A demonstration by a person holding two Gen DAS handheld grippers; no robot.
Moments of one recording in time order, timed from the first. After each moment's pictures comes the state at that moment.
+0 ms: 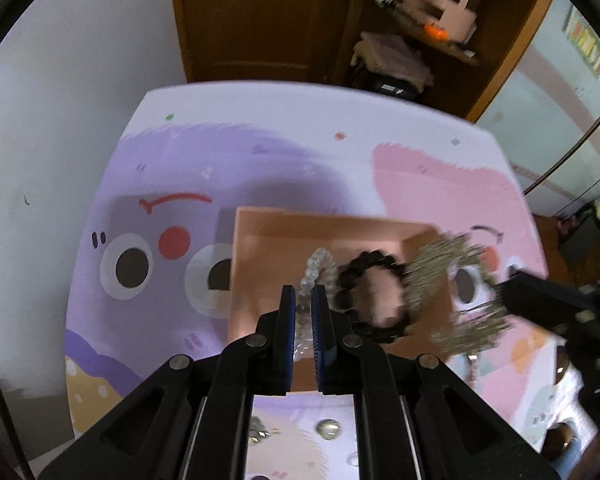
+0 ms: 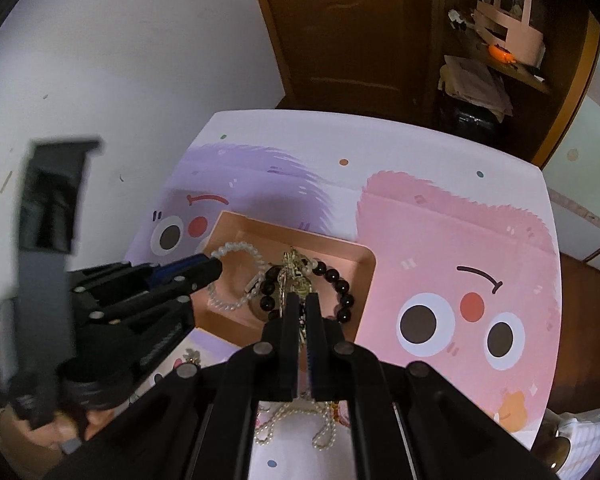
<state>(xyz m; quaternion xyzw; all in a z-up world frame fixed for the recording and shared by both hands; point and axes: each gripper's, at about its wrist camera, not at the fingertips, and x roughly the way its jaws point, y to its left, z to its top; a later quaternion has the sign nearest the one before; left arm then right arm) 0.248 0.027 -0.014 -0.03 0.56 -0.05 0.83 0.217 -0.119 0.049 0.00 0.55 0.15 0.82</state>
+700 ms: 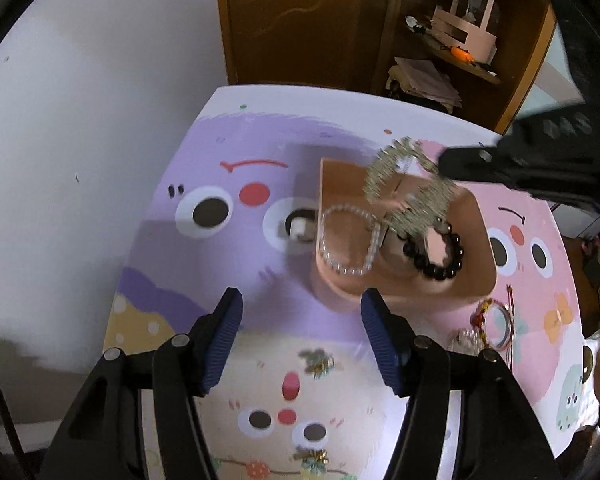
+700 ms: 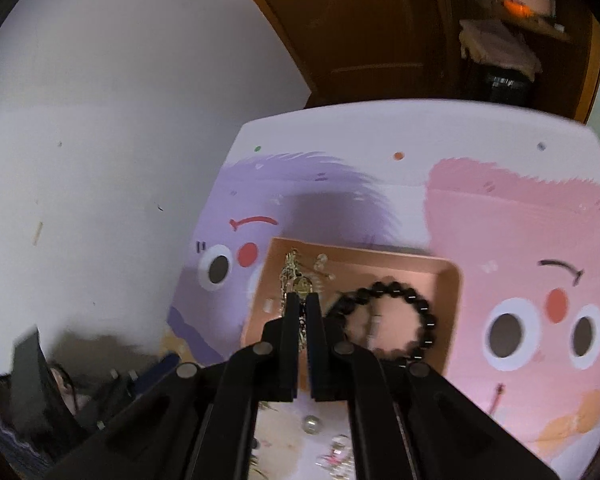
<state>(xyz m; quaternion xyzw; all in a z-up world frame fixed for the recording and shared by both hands) 0.149 0.070 -0.005 -0.04 0.51 0.01 0.86 0.250 -0.093 0.020 0.13 0.56 0.20 0.79</state>
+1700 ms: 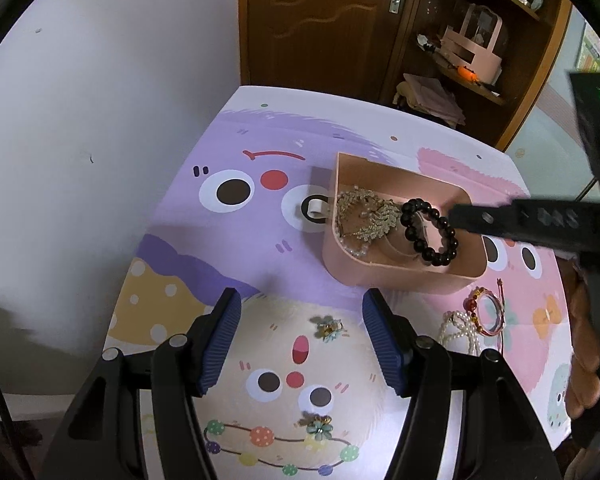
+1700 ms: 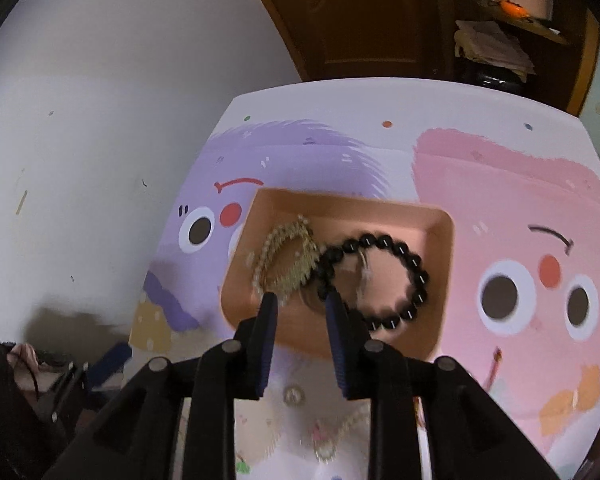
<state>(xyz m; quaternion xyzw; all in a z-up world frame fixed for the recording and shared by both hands) 0.109 0.086 0.003 -0.07 0.49 0.02 0.87 0.205 -0.094 0.004 0.08 0.57 0.18 0.80</state>
